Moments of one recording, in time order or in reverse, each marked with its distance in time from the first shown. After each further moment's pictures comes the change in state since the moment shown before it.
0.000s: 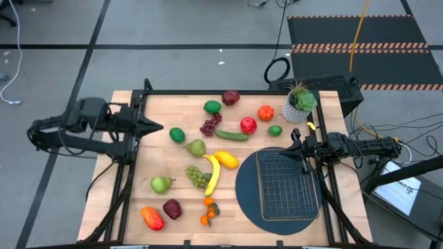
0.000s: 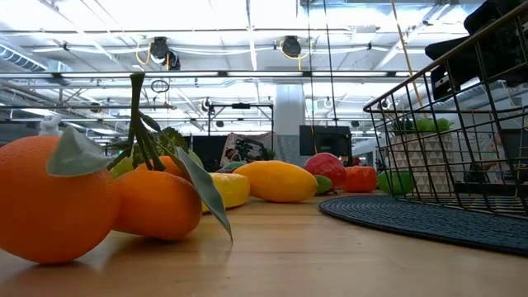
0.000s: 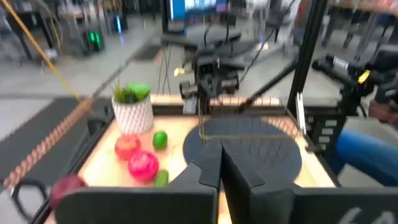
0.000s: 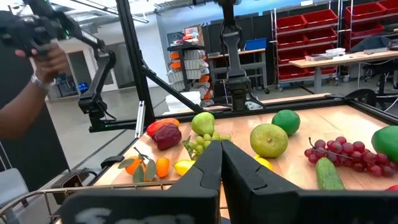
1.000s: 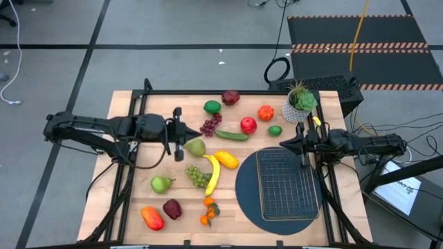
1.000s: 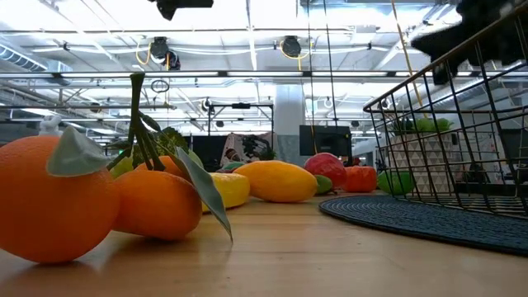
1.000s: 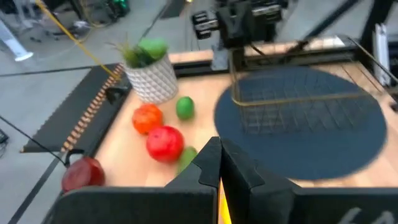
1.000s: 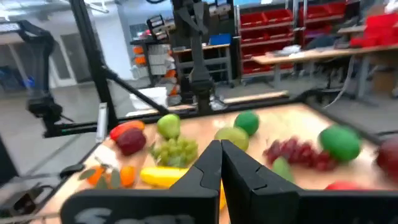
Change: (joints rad) left arm -0.063 0.387 -0.117 0.344 -0.211 0.112; right arm 0.000 0.145 0.148 -0.087 0.169 -0.037
